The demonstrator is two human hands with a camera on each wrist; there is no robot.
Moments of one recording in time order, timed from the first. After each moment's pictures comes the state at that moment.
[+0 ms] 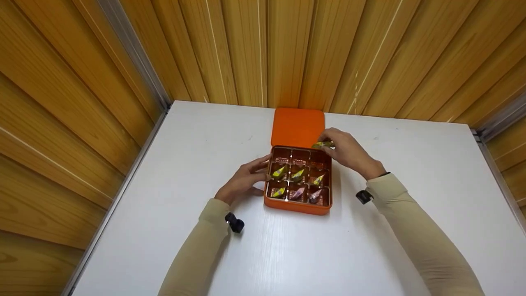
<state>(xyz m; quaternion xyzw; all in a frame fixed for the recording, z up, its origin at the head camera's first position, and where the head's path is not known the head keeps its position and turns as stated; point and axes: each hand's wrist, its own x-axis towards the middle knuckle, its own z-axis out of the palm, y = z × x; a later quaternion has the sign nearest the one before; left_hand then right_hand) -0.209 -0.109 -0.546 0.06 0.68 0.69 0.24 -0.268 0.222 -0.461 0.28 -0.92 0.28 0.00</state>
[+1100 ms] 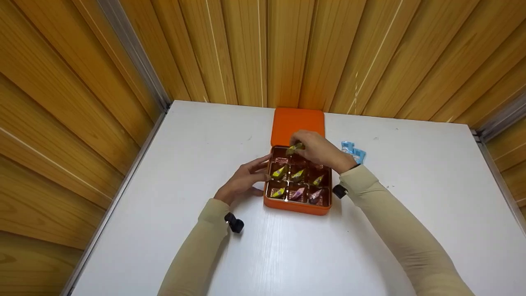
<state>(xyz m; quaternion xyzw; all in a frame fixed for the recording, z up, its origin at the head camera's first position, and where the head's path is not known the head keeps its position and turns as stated) -0.208 -0.113 -0.546 0.05 0.68 0.69 0.23 -0.278 0.150 -0.453 0.36 -0.89 0.27 -0.06</state>
